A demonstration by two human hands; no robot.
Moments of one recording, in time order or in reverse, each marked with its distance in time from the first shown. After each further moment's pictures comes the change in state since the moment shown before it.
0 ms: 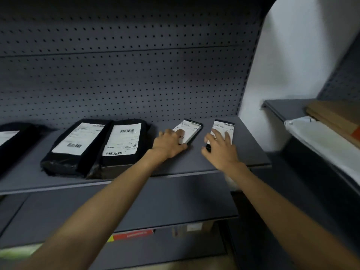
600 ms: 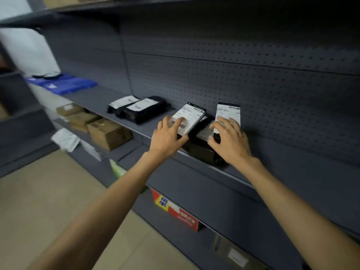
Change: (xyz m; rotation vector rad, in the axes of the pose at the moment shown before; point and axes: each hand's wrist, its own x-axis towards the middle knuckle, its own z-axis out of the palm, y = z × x) left_hand -0.215 -0.108 -0.050 0.006 0.620 -0.570; right_hand -0.021 -0.183 -0.028 0.194 0.143 -0.797
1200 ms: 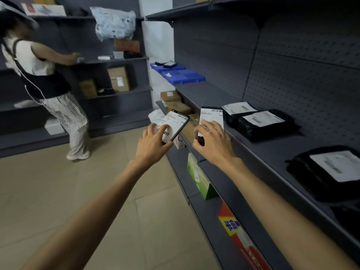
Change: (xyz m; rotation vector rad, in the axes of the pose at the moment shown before) left_hand -0.101 -0.364 -0.117 0.205 0.134 -0.625; right_hand 0.114 -0.366 0.173 0.284 -0.177 -0.573
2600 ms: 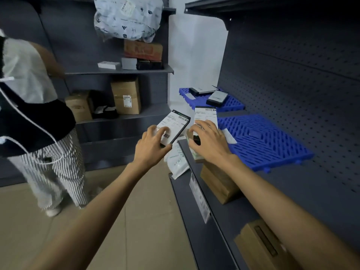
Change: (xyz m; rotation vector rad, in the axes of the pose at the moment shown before) left_hand 0.777 -0.402 0.165 -0.058 0.075 -0.078; right_hand 0.830 0.010 0.430 0.003 -0.066 -0.190
